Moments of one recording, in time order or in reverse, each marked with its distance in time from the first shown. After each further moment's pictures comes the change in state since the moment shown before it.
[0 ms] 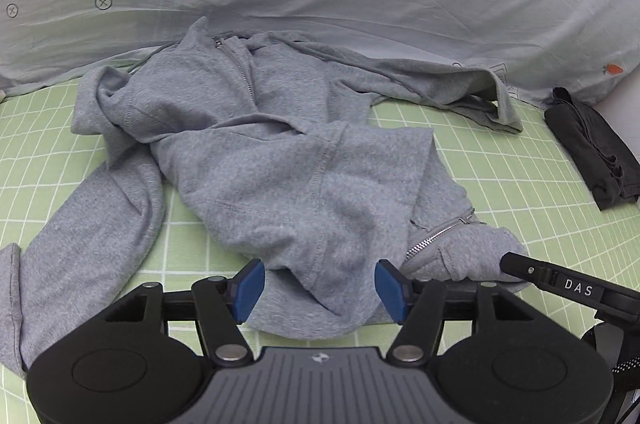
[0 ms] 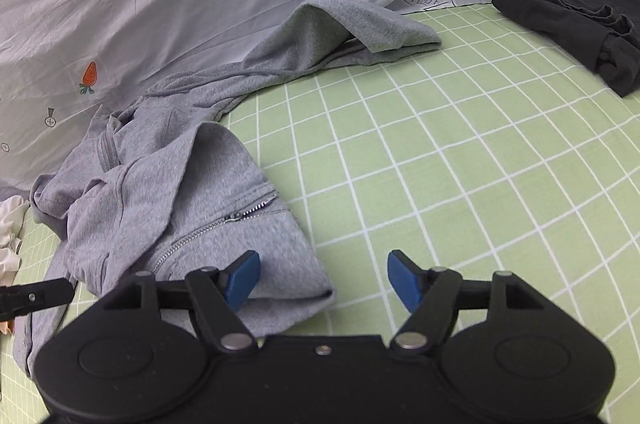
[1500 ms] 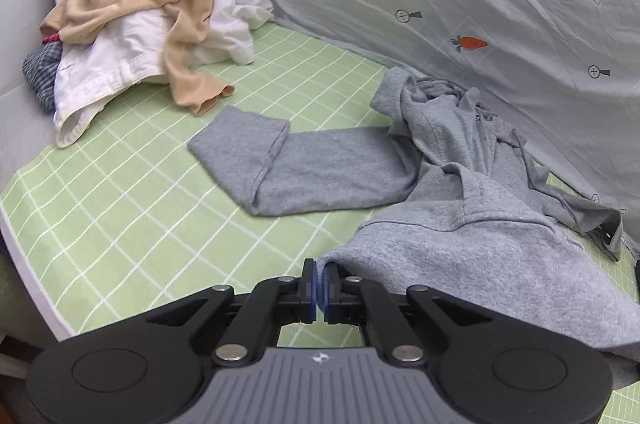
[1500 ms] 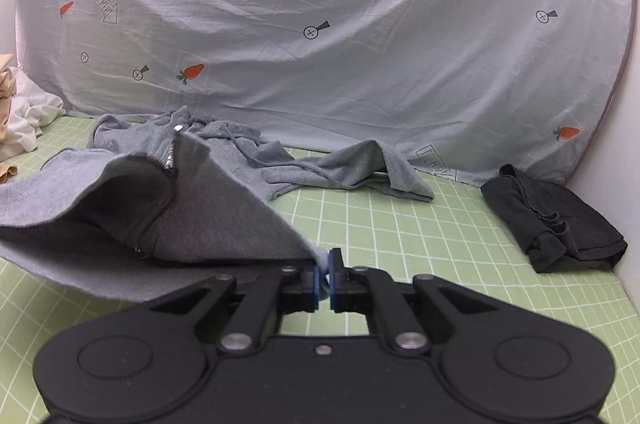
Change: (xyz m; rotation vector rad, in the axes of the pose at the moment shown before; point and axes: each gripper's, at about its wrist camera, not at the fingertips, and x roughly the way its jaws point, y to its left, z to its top) left arm -0.137 0.123 -0.136 -0.572 -0.134 0.345; right arm -0.139 0.061 -0.083 -0.519 -0.321 -0.121
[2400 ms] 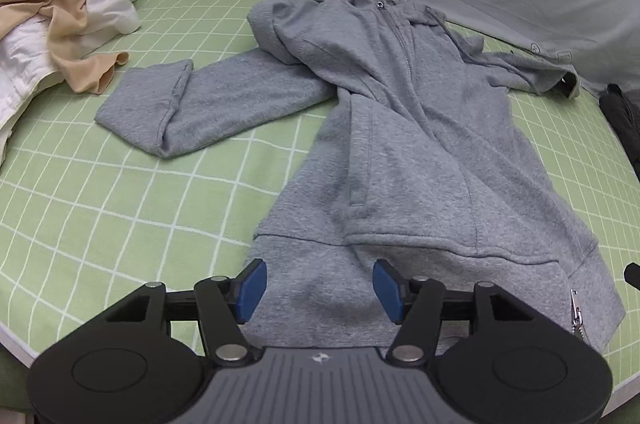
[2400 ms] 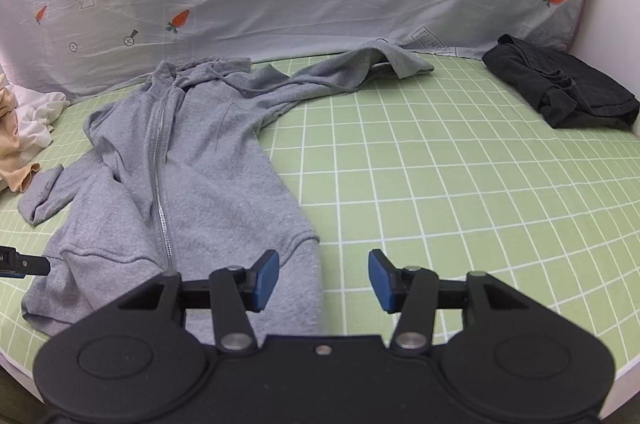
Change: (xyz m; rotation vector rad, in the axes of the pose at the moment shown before) left arm 0.034 -0.020 -0.041 0.411 0.138 -0.129; right arm -0.015 -0.001 -0.049 0.236 0.236 0.067
